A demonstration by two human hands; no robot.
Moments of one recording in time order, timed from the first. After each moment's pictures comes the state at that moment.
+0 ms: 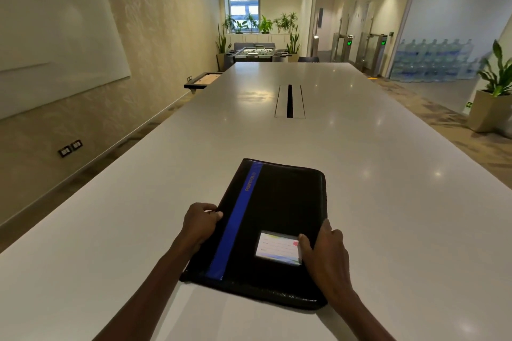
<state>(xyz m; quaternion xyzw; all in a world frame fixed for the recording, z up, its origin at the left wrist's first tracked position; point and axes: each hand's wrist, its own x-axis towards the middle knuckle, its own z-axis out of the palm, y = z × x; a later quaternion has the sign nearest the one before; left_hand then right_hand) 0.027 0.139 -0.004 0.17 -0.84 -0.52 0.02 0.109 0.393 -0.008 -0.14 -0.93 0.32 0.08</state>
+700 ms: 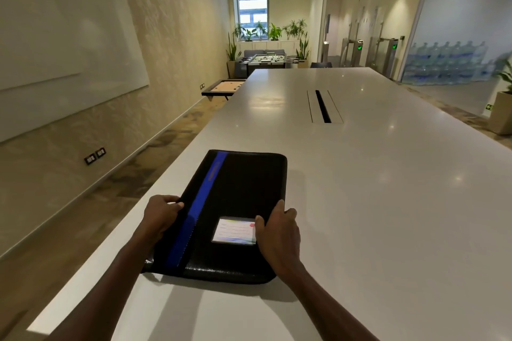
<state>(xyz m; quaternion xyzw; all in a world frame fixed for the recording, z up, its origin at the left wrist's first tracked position) 0.011 -0.112 0.023 0.22 -0.85 -0.47 0.11 0.072 0.141 0.020 -0.07 -0.92 0.36 0.12</state>
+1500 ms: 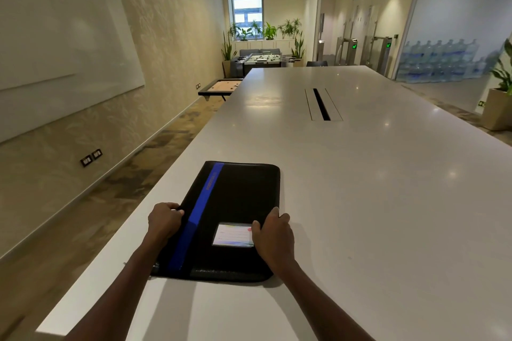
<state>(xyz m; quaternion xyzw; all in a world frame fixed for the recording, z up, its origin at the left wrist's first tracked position) 0.003 -0.132 -0.007 0.23 -0.88 -0.39 0.09 0.060 0.117 -0.014 -0.09 -0.93 0.34 0.08</state>
